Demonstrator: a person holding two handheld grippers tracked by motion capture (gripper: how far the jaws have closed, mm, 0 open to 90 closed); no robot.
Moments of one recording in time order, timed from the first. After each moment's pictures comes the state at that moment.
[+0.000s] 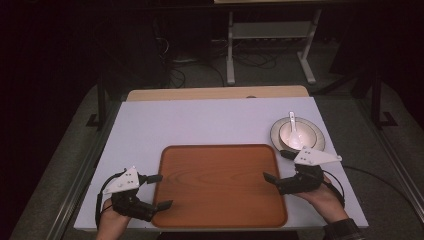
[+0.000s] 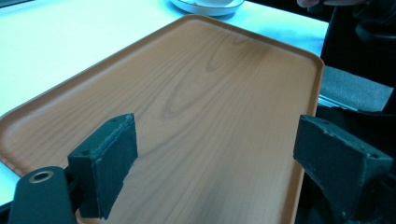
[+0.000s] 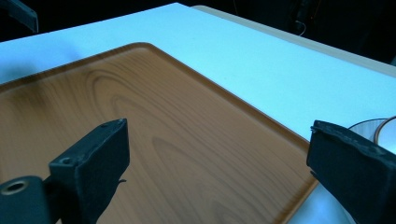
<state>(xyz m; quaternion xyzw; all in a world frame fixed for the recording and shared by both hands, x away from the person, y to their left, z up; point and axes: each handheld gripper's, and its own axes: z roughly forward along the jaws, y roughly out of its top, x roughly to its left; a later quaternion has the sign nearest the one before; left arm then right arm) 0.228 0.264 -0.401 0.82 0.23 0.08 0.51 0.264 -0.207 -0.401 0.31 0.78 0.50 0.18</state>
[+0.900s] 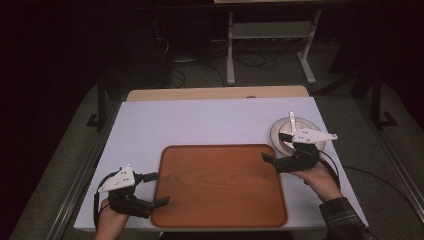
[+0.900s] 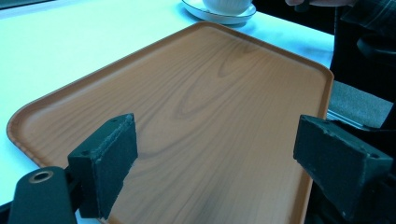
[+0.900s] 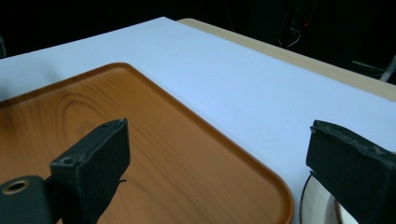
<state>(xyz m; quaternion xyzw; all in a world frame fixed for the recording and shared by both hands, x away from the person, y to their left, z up) 0.229 0.272 -0.403 0.81 0.26 0.09 0.52 0.315 -0.211 -0.391 0.32 0.77 0.52 0.18</state>
